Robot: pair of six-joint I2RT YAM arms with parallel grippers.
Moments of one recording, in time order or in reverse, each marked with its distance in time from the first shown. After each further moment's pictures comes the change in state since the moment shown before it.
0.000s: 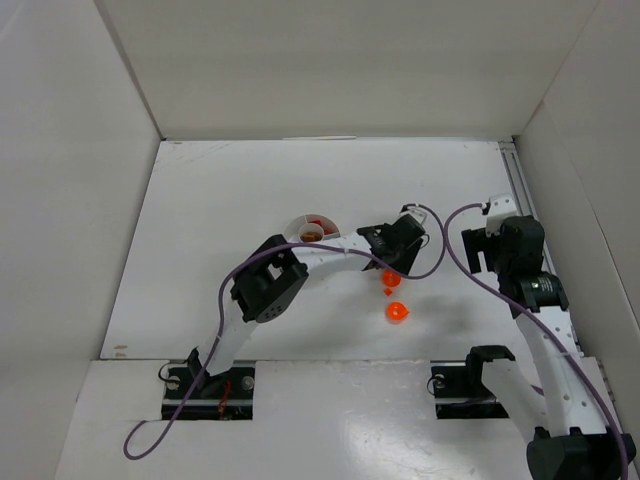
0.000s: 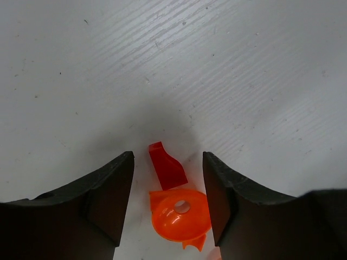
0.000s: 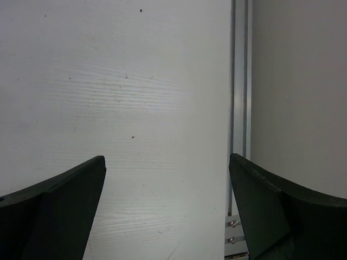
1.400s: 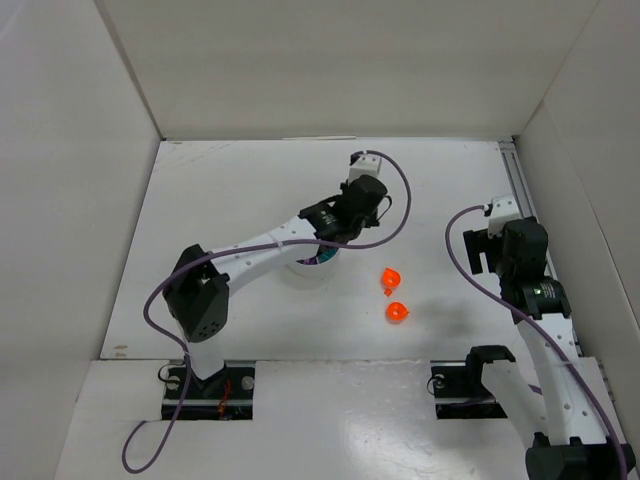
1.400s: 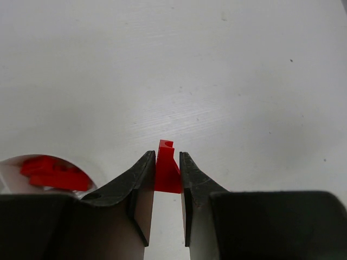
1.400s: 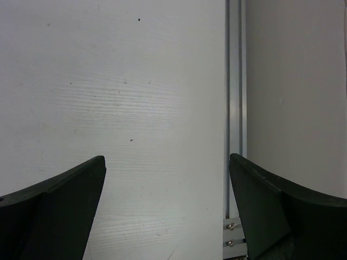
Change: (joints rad) left arm 0.082 -0.423 -0.176 0.085 -0.254 -0.070; right arm 0.000 -0.051 -0.005 0.002 -0.004 -0.008
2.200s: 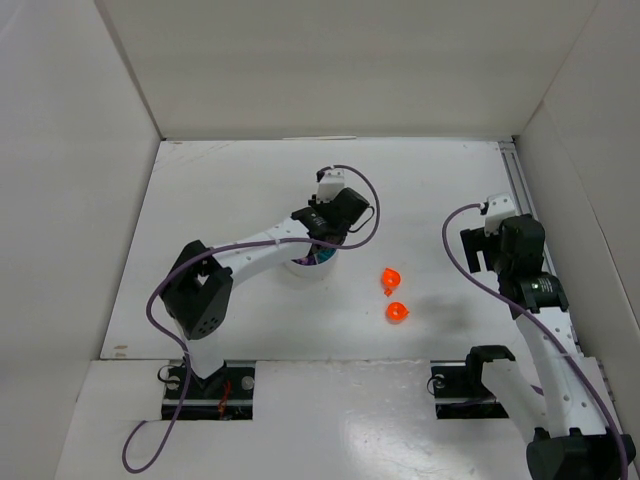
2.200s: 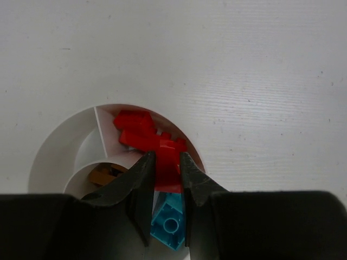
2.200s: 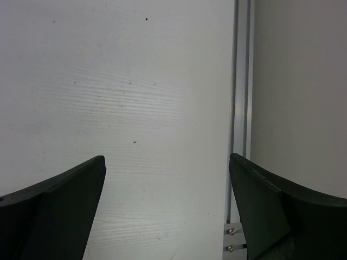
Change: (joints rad) left arm 0.095 -0.012 -0.140 -0.186 -0.218 -0.154; right arm 0.000 0.040 -0.001 0.021 -0.019 -0.014
